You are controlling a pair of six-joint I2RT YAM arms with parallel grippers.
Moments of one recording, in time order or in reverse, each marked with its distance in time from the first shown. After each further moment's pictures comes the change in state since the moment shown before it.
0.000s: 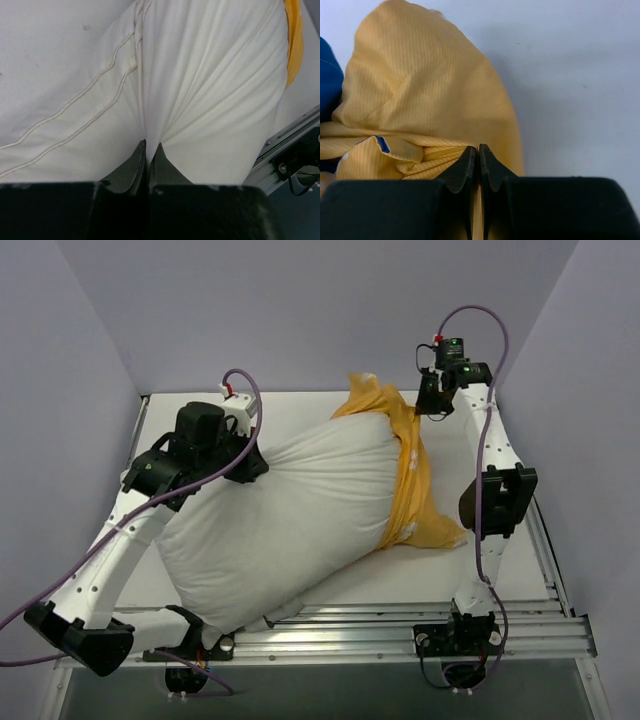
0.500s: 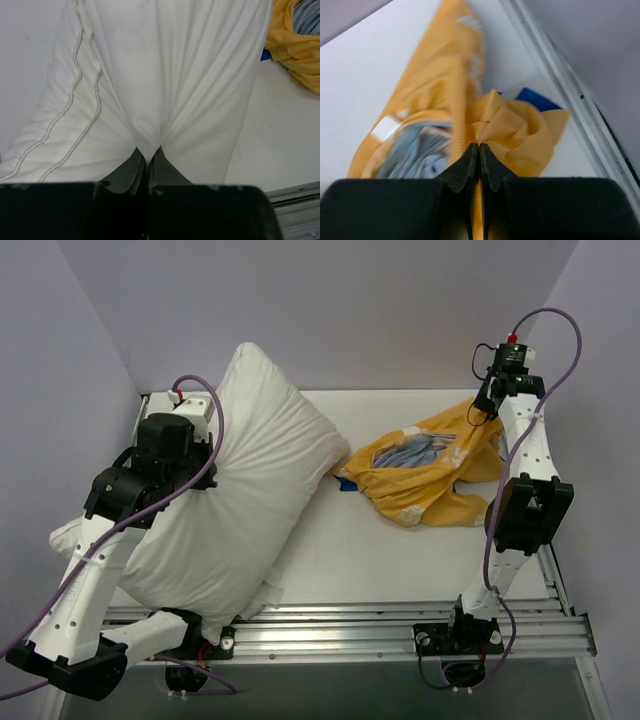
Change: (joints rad) left arm 0.079 -0.164 0.007 -0.185 -0.270 0.031; right arm -0.285 -0.140 -0.199 0.156 0.235 0.022
